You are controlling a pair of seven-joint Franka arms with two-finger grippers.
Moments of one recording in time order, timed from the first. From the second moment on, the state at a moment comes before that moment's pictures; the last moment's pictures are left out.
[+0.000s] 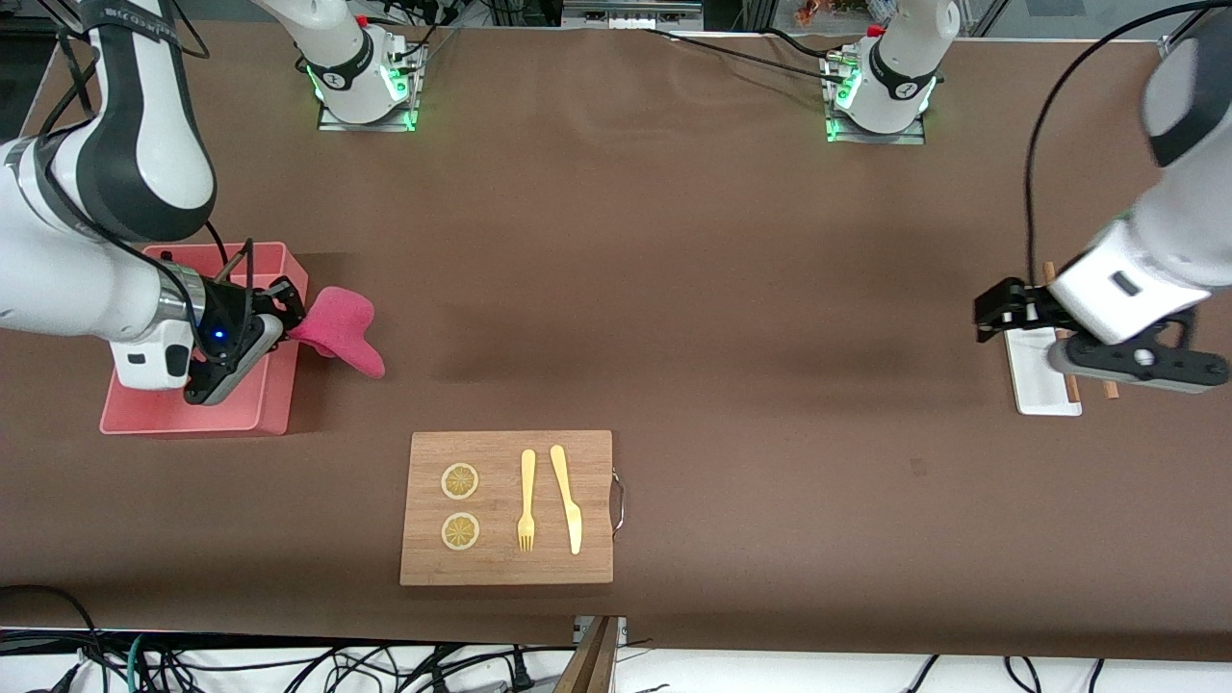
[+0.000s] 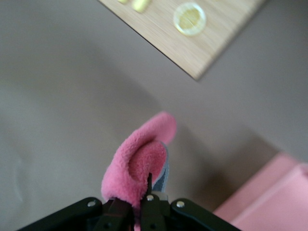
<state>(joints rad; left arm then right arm) 0.24 0.30 -0.42 -1.31 0.13 1.61 -0.02 0.21 0.31 -0.14 -1.61 0.27 1.73 -0.63</state>
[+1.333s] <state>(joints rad) -0.01 0.10 -0.11 -1.64 0.06 1.75 0.18 0.30 0.42 -0.08 -2.05 0.13 2.38 0.01</state>
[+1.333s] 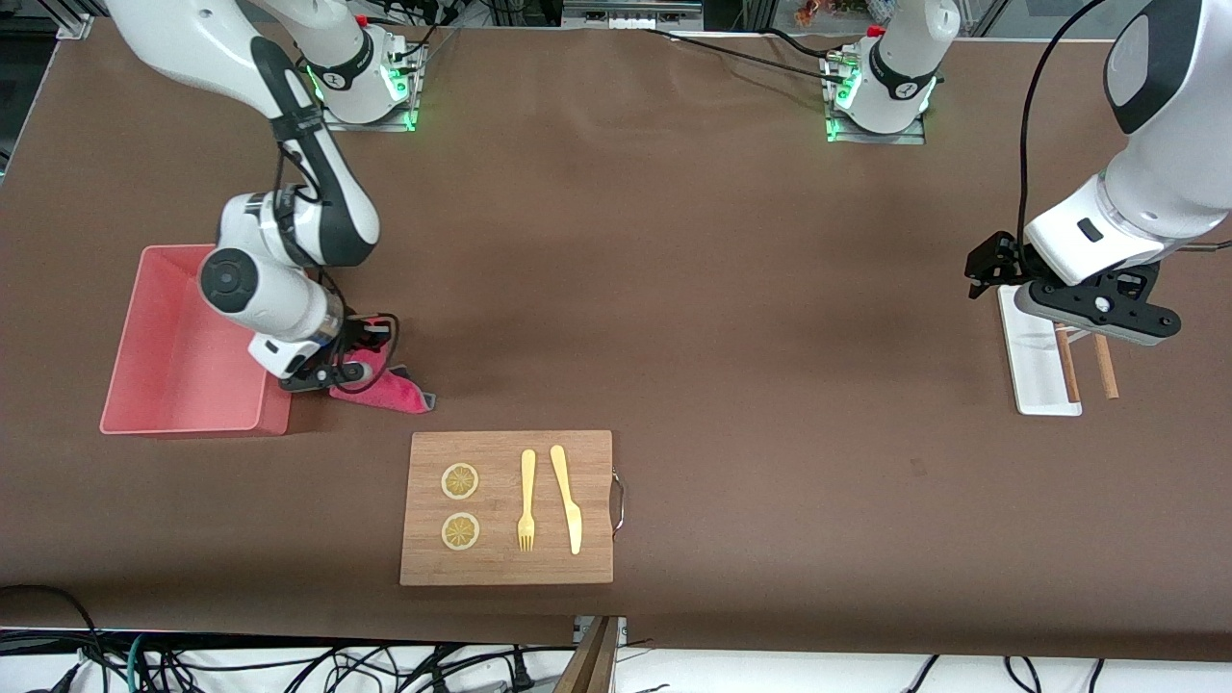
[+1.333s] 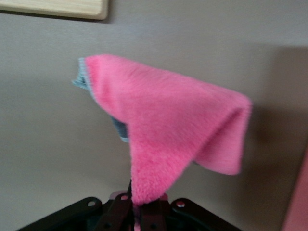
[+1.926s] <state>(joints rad) 0.01 0.06 -0.09 -1.64 0.00 1.67 0.18 0.57 0.45 -0.07 -1.95 0.14 2.39 0.54</state>
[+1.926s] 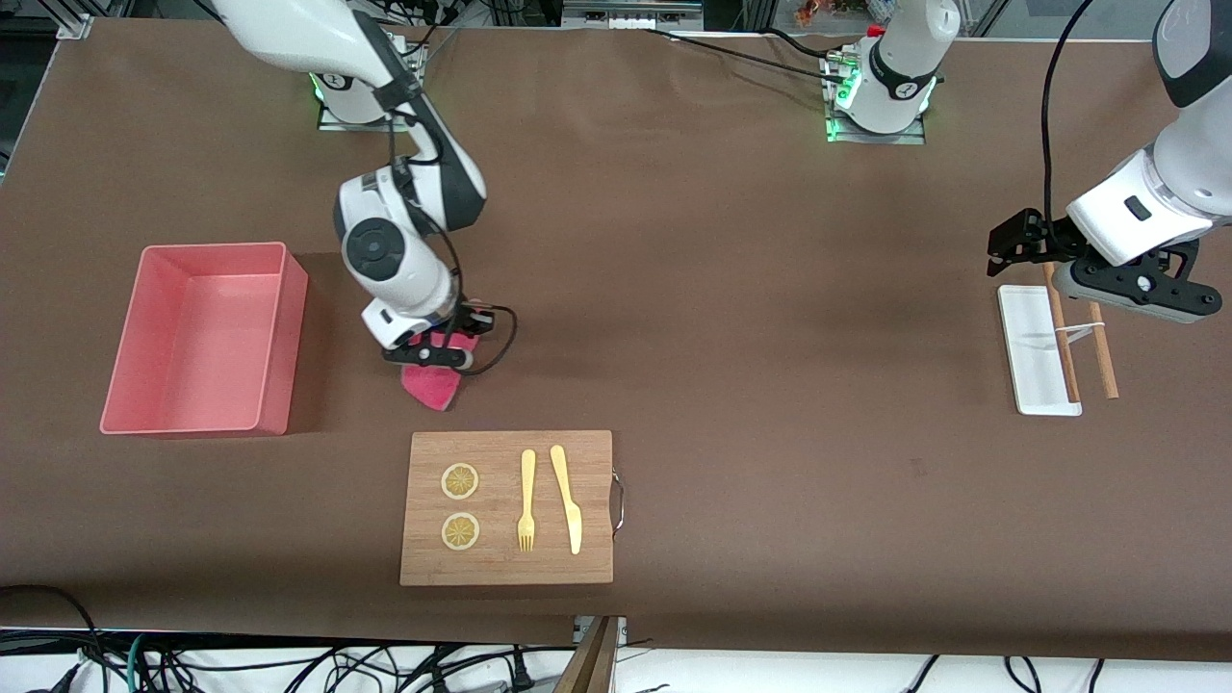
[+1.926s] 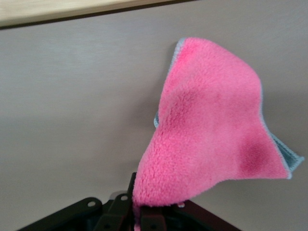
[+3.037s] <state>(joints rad) 0.02 0.06 -0.11 -1.62 0.00 1.65 0.18 0.55 0.52 -0.02 -1.78 0.16 2.24 0.84</state>
